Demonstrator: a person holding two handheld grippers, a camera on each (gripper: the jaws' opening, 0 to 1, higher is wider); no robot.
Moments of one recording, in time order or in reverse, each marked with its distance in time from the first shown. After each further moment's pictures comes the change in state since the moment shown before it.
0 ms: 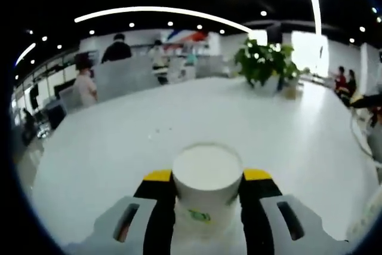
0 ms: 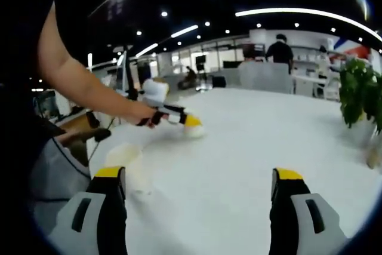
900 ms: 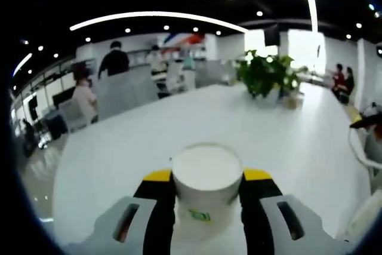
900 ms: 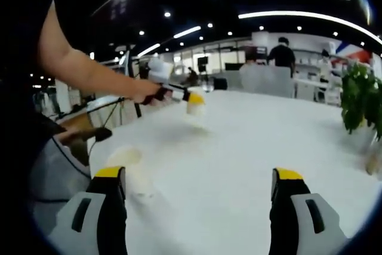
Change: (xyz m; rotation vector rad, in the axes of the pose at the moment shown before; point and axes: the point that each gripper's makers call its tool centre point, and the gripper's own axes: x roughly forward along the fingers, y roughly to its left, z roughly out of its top) left arm -0.021 0.008 0.078 0.060 0.000 -0.014; right arm -0.001 0.005 0.008 -0.026 -0.009 0.005
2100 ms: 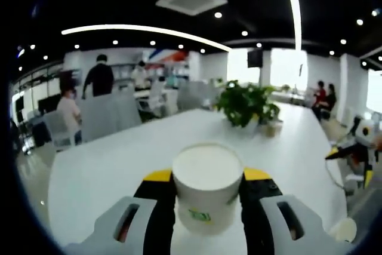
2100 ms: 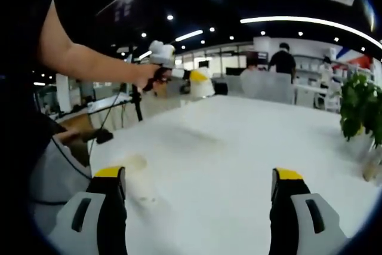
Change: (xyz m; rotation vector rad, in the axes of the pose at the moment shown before) left arm -0.026 -0.018 0.076 -0.018 -0.128 -0.157; right arm 0.000 0.011 0.012 -0.025 -0.029 -0.003
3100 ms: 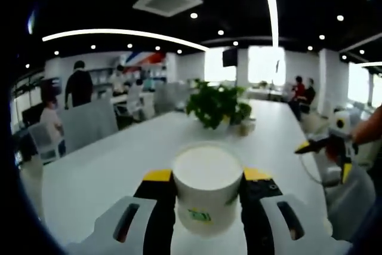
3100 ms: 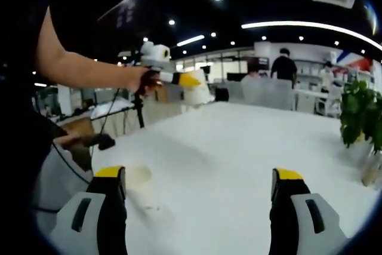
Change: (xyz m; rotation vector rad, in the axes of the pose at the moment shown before) left arm -0.022 -0.069 0.019 0.053 0.003 -0.165; right arm -0.007 0.003 0.024 -0.001 -0.042 0.004
